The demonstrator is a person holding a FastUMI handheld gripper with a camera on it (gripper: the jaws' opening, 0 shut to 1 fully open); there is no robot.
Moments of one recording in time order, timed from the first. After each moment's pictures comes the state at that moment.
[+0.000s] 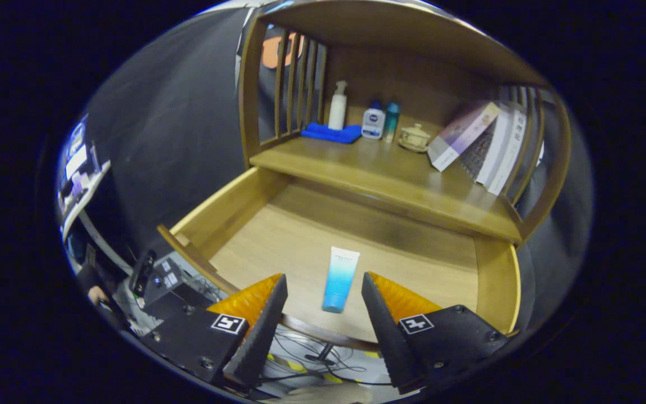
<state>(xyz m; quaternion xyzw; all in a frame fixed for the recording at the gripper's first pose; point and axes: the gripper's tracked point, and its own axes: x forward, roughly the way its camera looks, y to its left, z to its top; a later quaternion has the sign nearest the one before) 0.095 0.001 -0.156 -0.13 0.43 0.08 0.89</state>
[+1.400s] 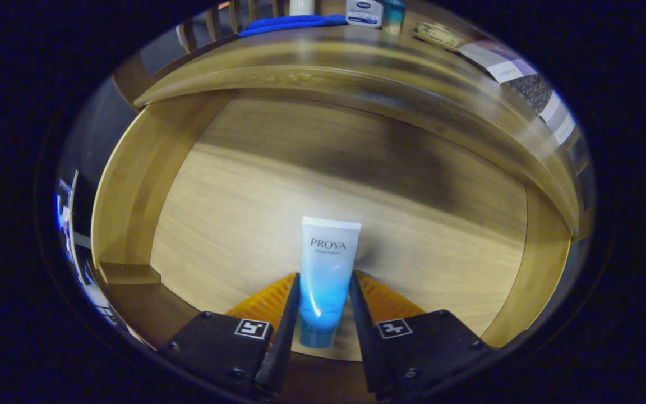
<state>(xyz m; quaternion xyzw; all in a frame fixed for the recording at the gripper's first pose) 0.144 -0.029 -0.259 -0.08 0.66 0.01 0.74</state>
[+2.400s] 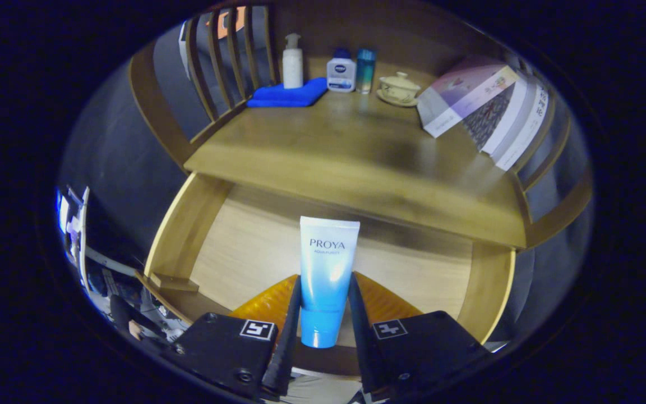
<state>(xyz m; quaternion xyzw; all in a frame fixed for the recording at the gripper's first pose) 0.169 -0.040 -0.132 -0.06 0.56 0.01 0.83</state>
